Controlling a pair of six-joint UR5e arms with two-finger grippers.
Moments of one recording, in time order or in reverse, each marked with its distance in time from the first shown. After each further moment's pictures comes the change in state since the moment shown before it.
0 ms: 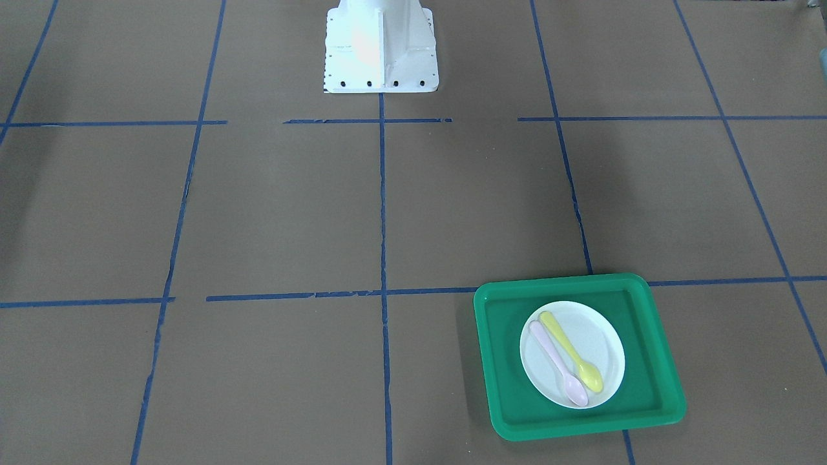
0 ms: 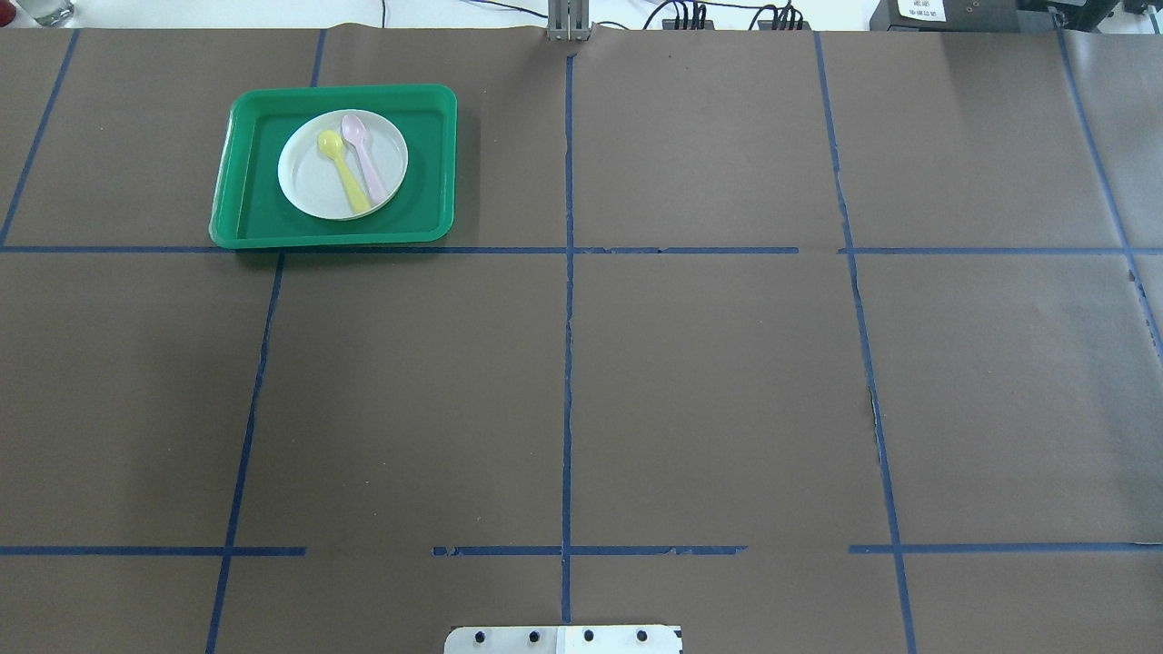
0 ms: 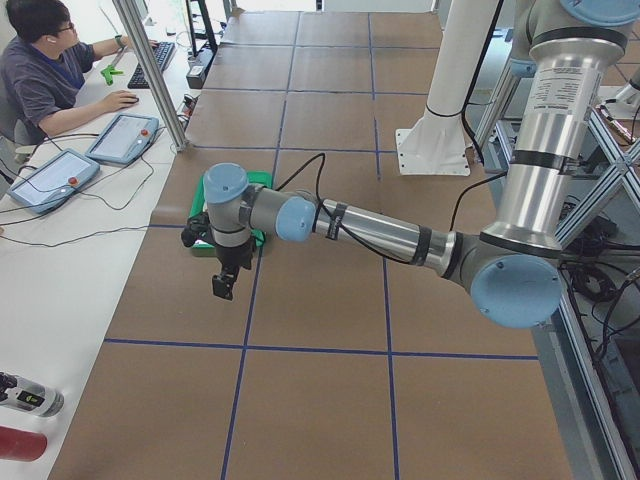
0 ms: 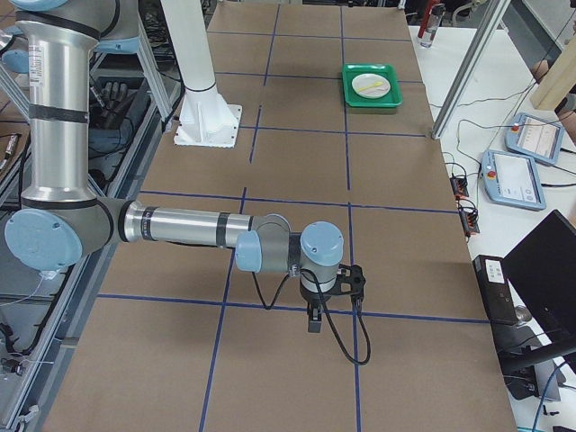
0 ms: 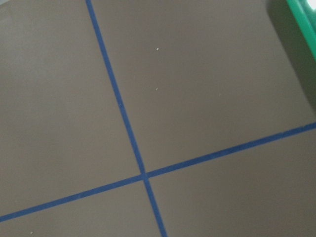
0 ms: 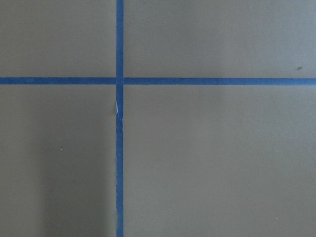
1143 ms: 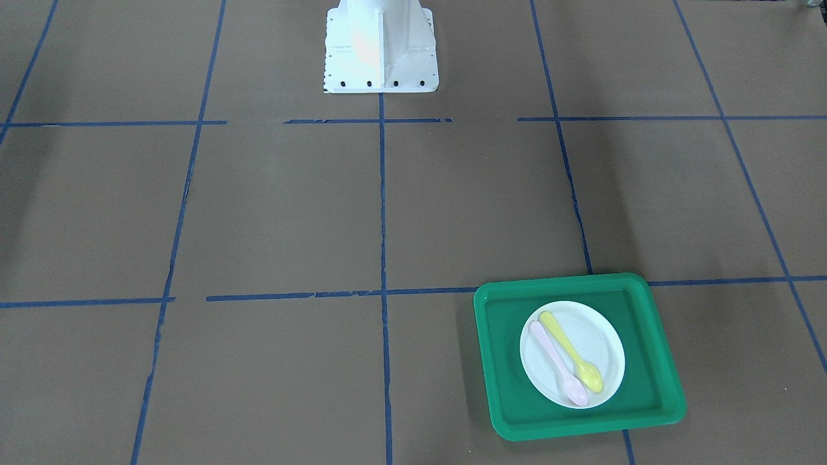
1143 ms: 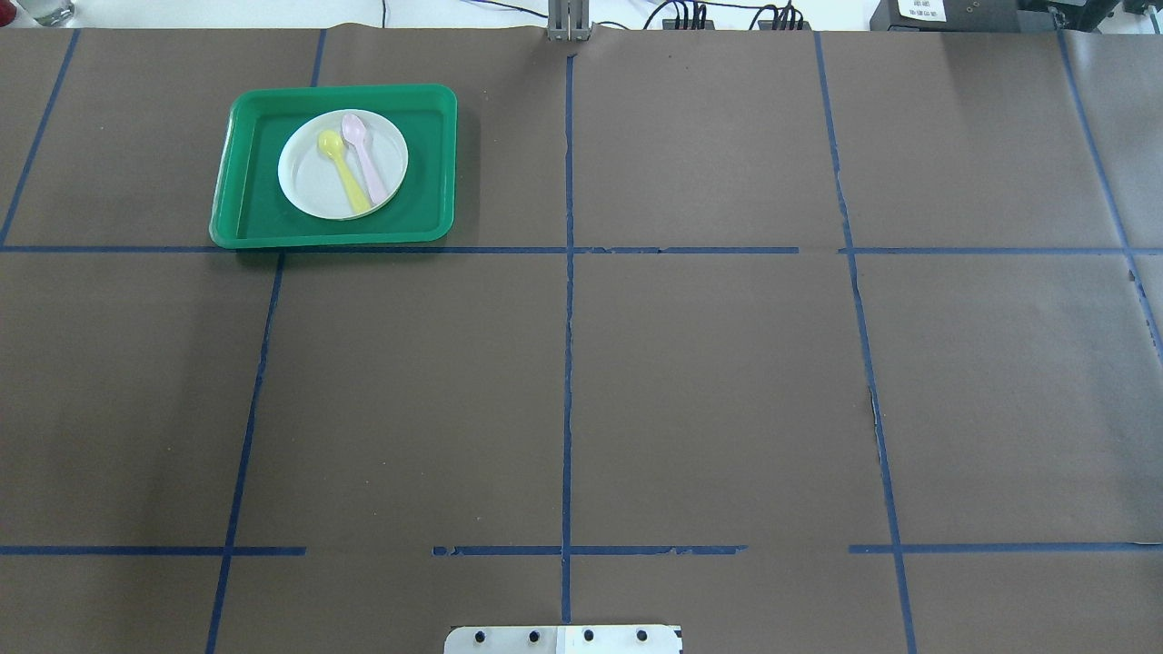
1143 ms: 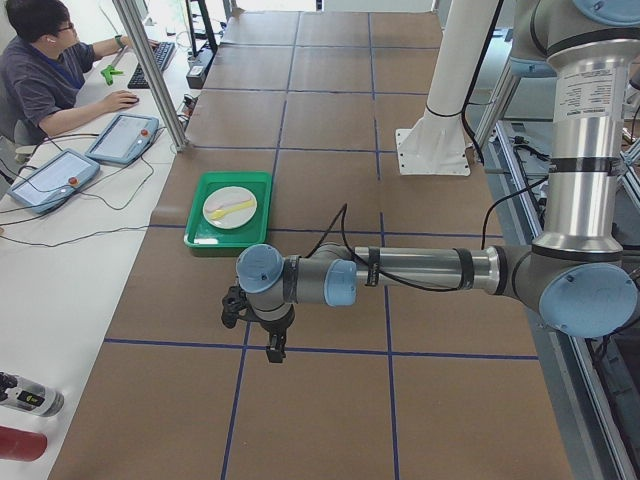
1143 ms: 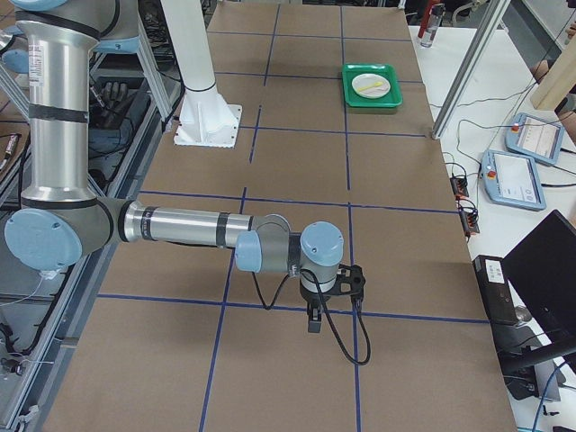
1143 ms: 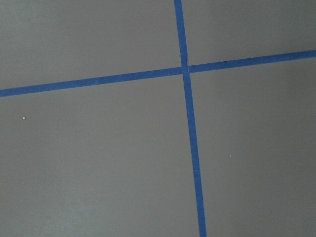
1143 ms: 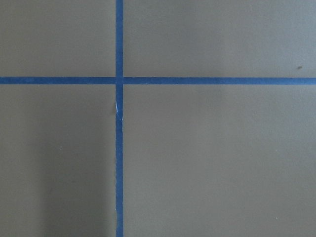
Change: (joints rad) left arm -0.050 0.134 0.054 -0.009 -0.133 -0.174; right arm 0.000 0.000 -0.001 0.000 0.000 0.000
